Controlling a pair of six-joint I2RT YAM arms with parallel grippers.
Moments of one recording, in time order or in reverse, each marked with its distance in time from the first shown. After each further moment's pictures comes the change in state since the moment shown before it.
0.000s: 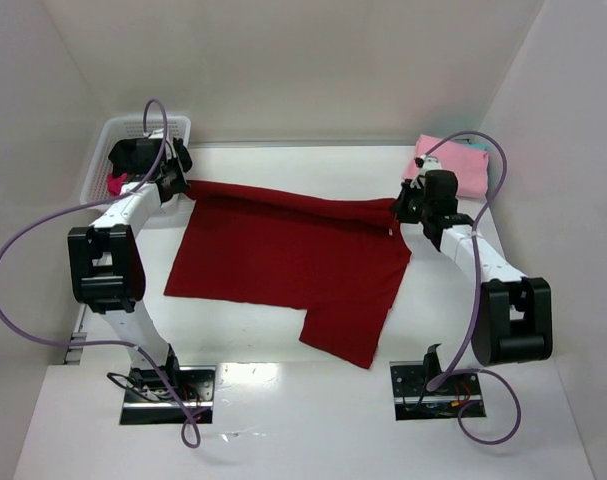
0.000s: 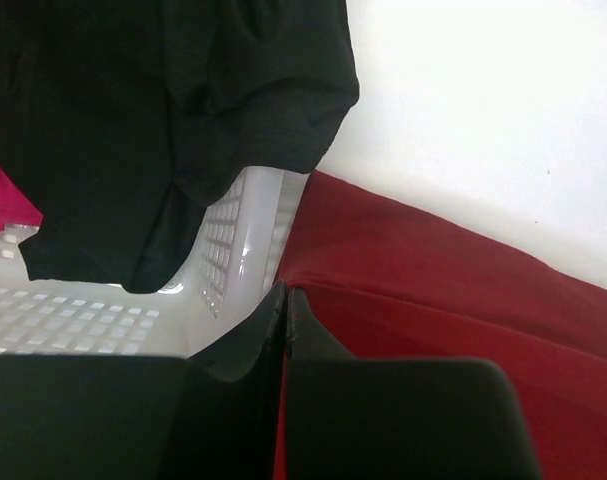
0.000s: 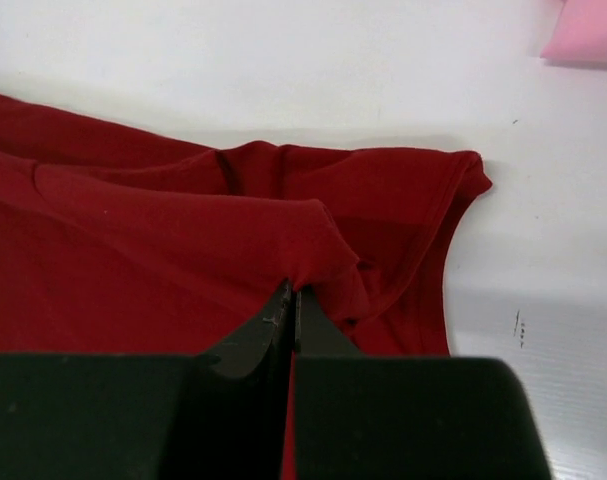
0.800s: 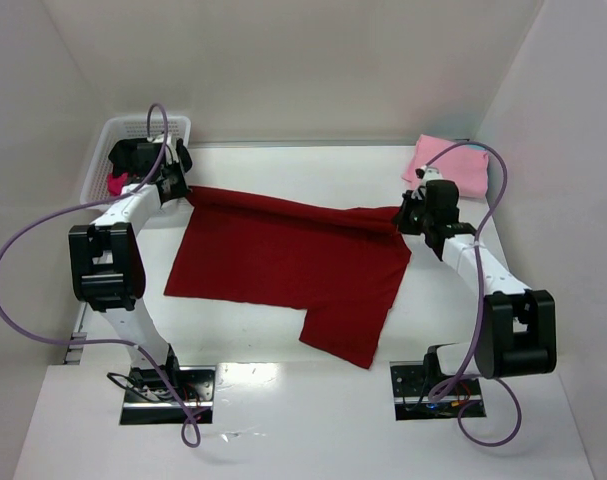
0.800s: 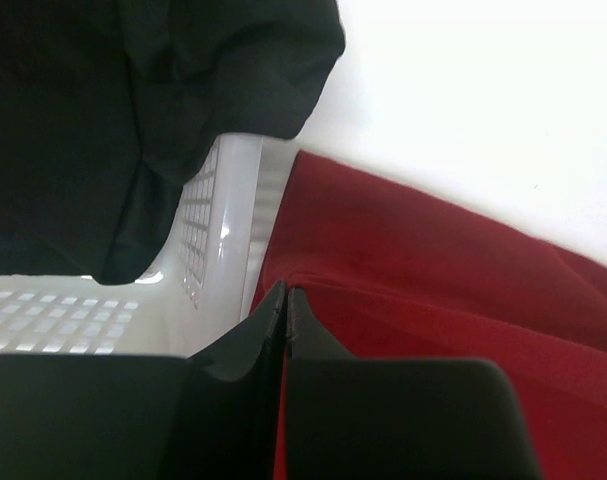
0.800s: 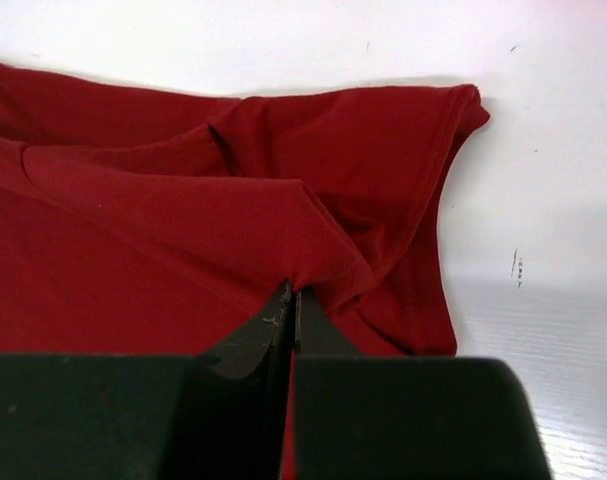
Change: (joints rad) left arm 0.010 0.020 -0.014 -0.008 0.073 0.018; right arm 0.000 -0.077 -0.076 -0.063 0.019 -0.006
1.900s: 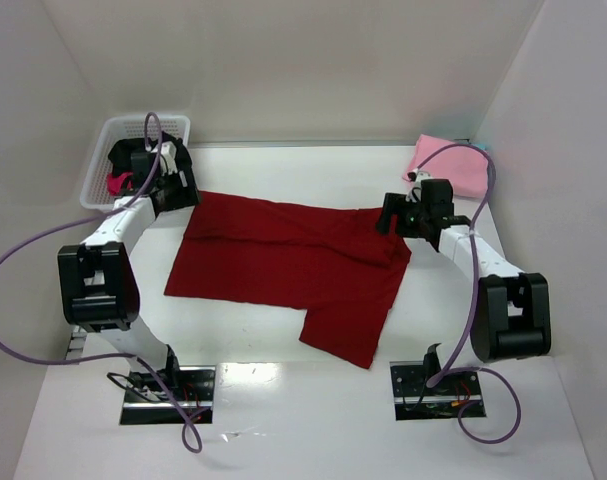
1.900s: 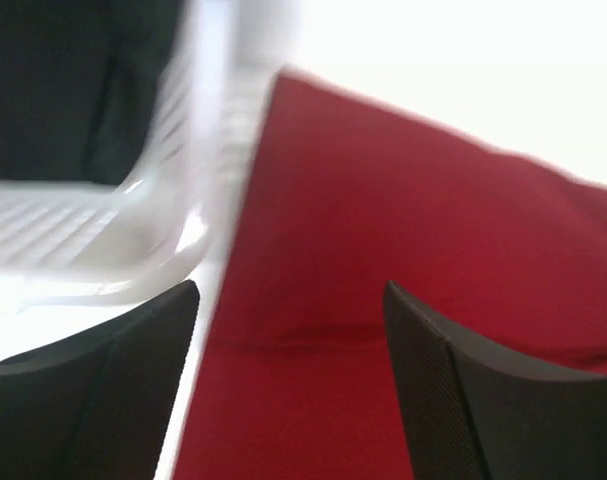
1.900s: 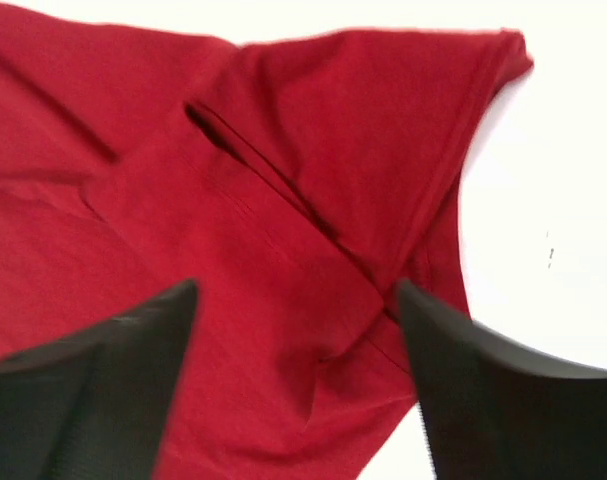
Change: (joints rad) left arm 0.008 -0.172 -0.172 -0.038 0.059 0.016; right arm 0.000 0.099 0.039 -0.091 -0.053 -0.031
